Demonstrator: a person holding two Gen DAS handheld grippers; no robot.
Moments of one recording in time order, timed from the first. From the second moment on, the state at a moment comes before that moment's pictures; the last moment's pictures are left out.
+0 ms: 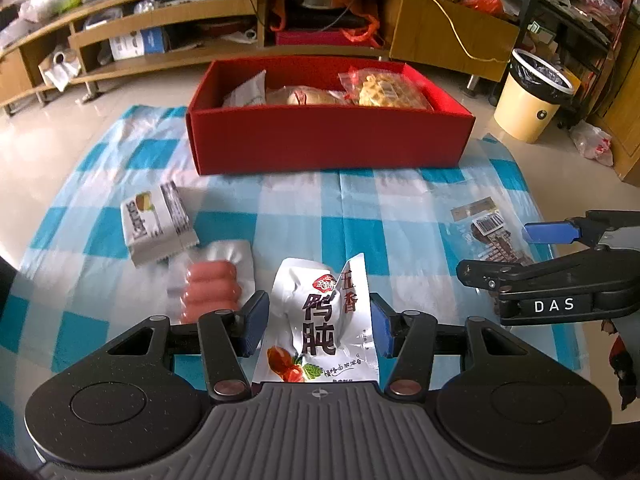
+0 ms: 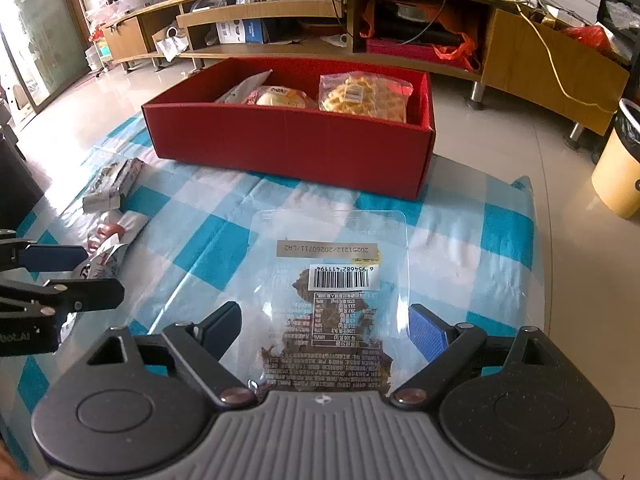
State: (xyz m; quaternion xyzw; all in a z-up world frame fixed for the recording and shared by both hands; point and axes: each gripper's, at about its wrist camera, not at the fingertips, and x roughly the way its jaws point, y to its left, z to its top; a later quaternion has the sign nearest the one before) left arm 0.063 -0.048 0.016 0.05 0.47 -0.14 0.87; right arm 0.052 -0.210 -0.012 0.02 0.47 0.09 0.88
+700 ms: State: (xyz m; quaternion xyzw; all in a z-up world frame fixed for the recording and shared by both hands) left arm 0.084 -0.047 0.036 0.05 0.44 -0.13 0.89; right arm 0.070 -0.208 -0.004 0.03 0.45 0.09 0.89
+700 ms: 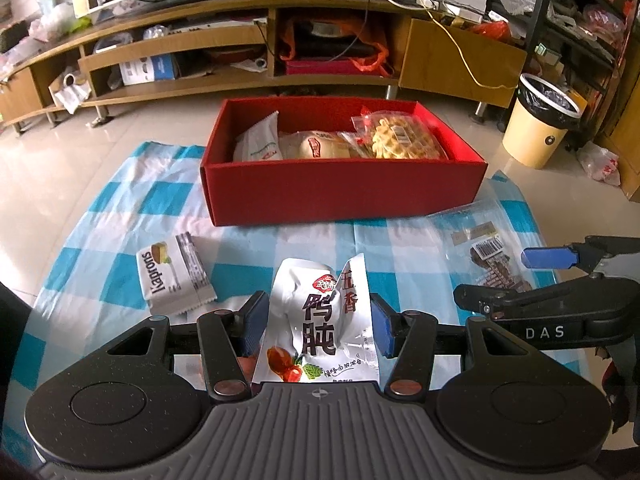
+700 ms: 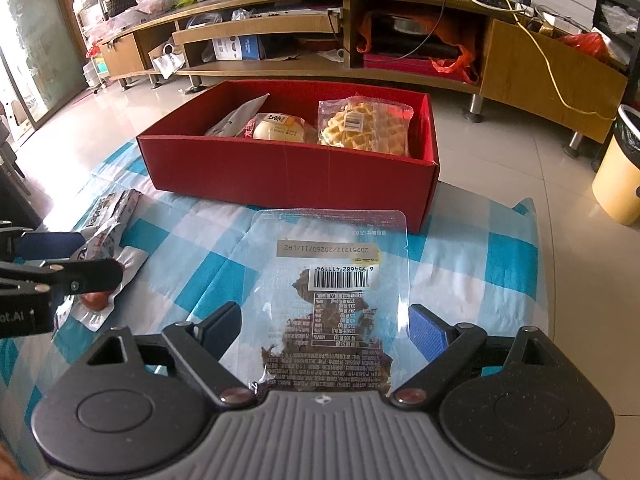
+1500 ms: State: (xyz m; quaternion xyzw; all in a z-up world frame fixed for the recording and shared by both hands) left arm 0.104 -0.049 0.044 0.05 0.43 -0.12 0.90; right arm 0.084 -0.210 0.010 0.05 0.42 0.08 0.90
